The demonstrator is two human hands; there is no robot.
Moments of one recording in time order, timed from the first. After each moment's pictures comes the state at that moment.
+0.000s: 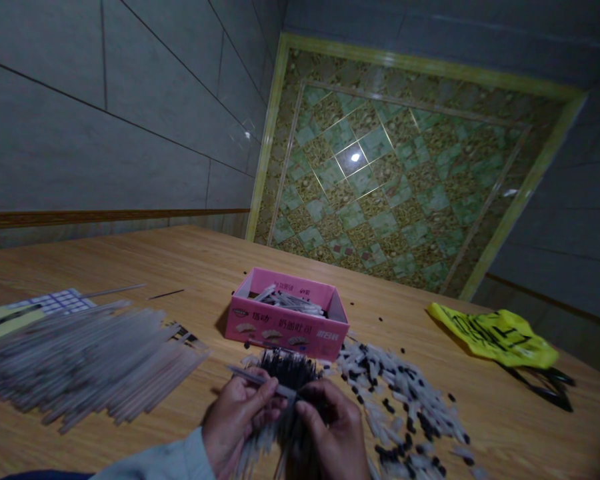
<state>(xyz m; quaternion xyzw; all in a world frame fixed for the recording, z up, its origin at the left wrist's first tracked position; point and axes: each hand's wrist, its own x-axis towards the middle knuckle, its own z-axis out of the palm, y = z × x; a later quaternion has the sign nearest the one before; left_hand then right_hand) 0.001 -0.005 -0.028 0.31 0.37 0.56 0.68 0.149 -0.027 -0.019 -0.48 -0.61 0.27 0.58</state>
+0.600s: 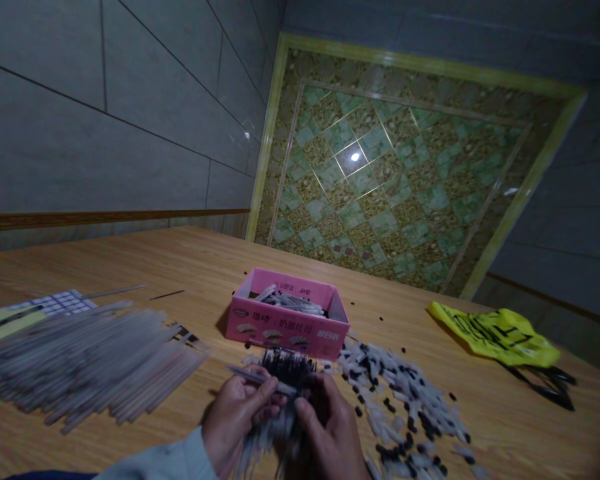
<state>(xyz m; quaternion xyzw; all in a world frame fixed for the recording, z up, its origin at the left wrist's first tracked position) -0.001 -0.002 -0.026 0.33 0.36 0.56 0.67 0.151 -0.028 -0.023 -0.51 -0.65 0.22 0.52</state>
